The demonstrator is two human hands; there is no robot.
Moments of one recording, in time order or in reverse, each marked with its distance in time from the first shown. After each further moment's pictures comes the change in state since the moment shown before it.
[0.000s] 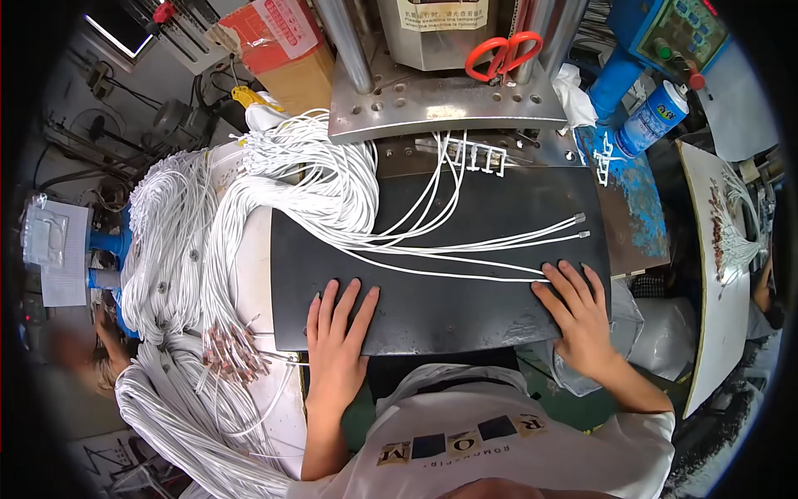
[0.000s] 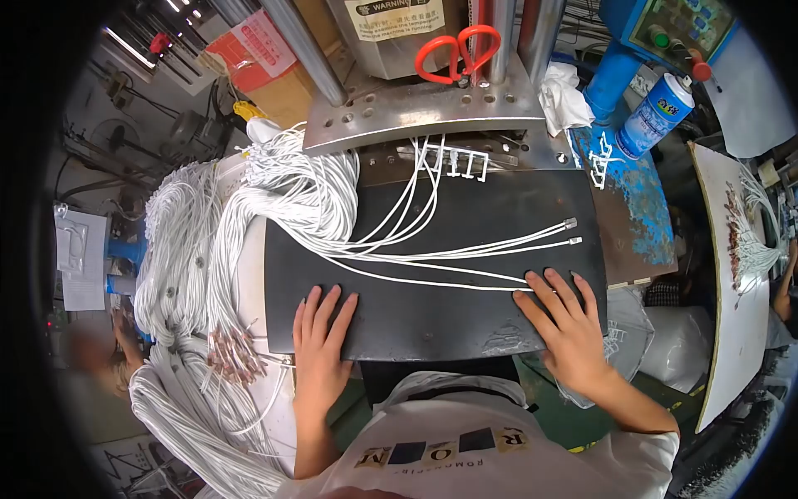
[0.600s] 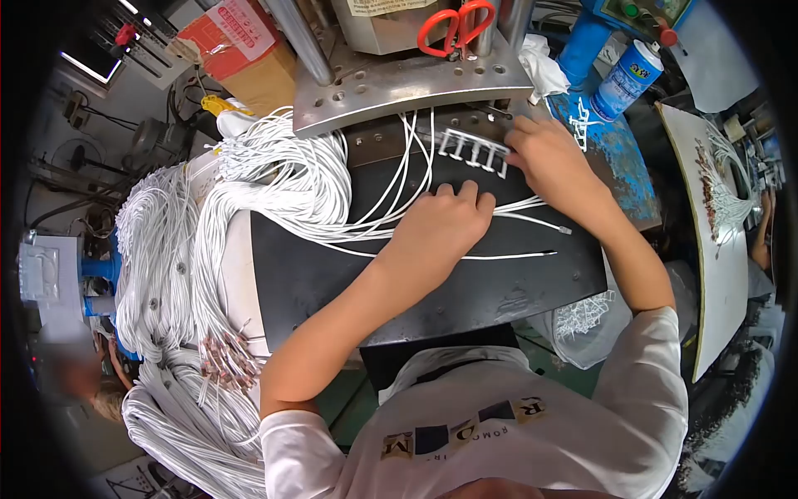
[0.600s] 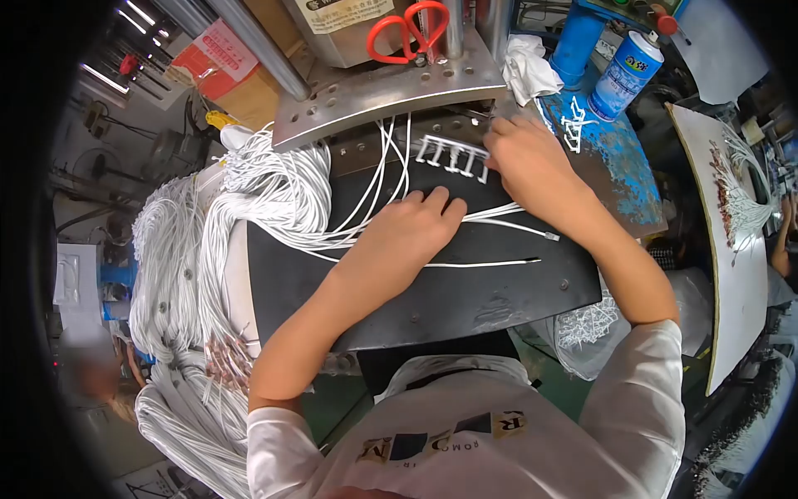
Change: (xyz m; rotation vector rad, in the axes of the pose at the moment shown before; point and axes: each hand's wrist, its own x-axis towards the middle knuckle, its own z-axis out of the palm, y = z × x) left_hand 0.166 0.088 -0.001 -0.016 -0.007 0.733; right_hand 0.155 0.073 -0.018 -0.087 0.222 -0.018
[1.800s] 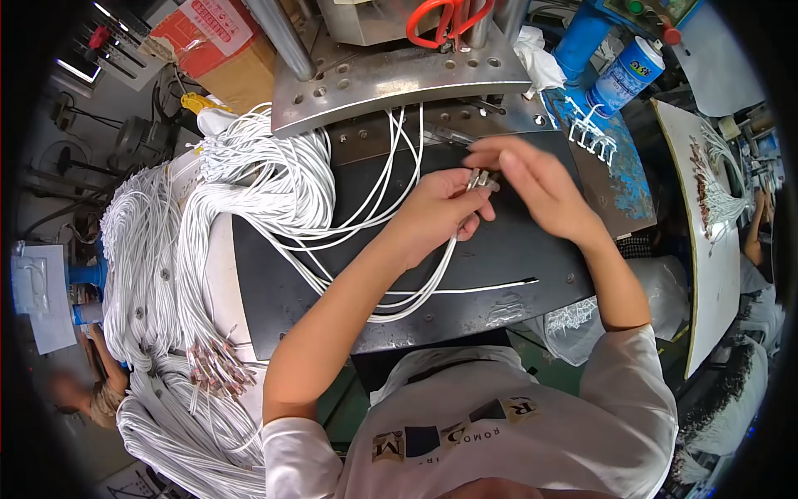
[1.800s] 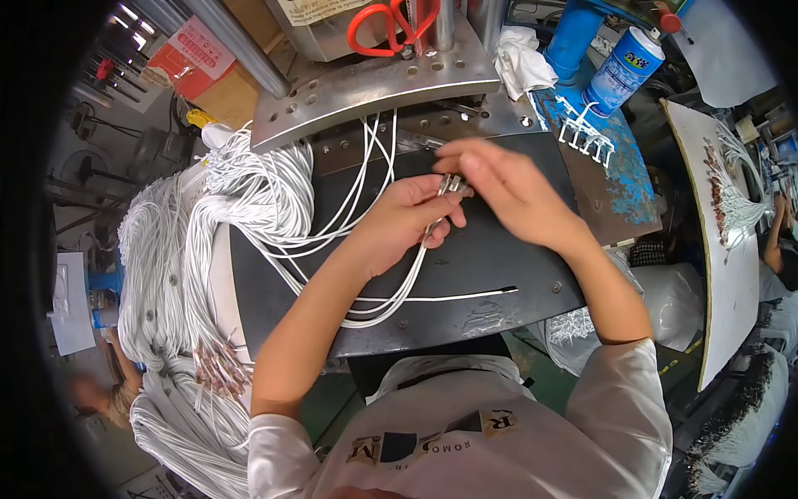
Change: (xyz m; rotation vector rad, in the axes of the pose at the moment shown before) left_hand 0.030 -0.025 0.046 -1.754 -0.080 -0.572; right_hand -0.024 -0.017 0.009 0.994 -0.002 0.140
